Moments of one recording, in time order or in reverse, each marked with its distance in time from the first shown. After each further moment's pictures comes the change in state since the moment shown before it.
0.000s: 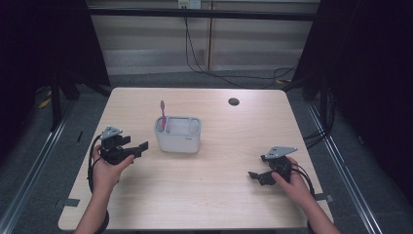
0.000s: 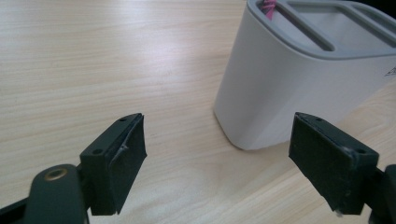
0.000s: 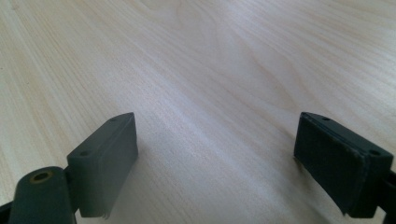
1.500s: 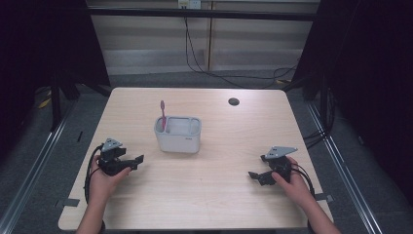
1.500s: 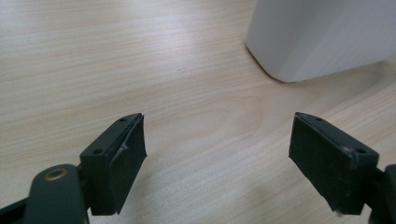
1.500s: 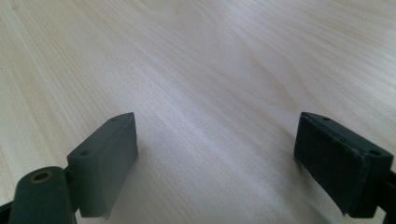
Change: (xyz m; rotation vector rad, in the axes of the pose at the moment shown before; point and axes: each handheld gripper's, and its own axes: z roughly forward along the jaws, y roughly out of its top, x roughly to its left) left arm 0.016 -0.039 0.005 0.110 0.054 0.071; right arm 0.000 0.000 0.000 0.000 0.000 0.000
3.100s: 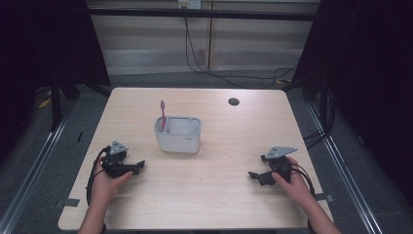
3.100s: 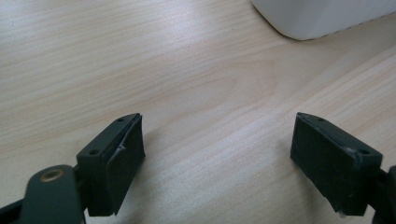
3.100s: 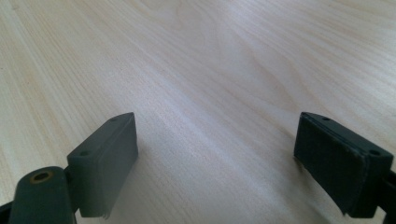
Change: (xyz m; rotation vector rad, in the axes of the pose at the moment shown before) left arm -0.004 -0.008 0.010 0.081 0.035 0.099; right arm 0.000 0.000 0.000 0.000 0.000 0.000
